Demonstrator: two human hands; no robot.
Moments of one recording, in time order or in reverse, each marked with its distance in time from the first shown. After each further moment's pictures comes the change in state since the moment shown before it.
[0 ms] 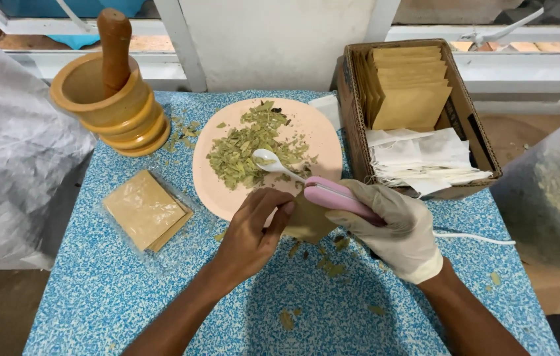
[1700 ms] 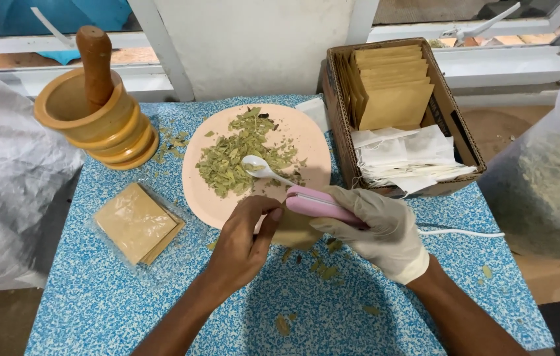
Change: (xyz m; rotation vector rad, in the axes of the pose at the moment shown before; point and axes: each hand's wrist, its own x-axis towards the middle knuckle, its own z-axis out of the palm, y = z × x) left_hand 0.001 0.008 -0.003 -0.020 -0.100 -0.195; right_hand -0.009 0.011 0.007 0.018 -0.005 -0.014
